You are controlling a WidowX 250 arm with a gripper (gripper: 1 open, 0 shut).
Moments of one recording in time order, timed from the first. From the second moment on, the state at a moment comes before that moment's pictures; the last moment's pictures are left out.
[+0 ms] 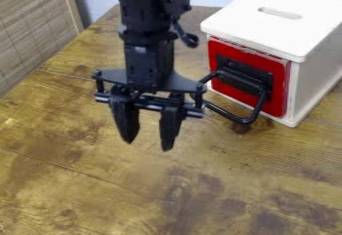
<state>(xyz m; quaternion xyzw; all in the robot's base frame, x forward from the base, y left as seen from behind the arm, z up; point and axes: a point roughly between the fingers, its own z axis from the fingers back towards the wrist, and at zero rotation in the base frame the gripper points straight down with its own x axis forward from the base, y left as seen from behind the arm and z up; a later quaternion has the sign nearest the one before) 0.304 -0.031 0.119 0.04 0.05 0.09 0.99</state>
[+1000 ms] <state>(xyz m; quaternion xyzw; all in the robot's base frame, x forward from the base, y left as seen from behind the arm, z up) 0.304 -0.036 0.135 0.03 0.03 0.08 1.00</state>
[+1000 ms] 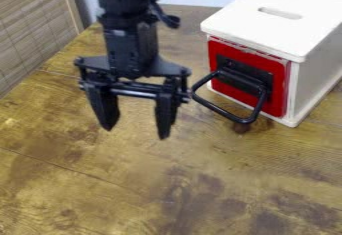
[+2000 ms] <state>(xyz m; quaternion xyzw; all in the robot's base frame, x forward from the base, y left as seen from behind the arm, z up) 0.303 -0.018 0.105 0.02 0.04 0.05 1.00</state>
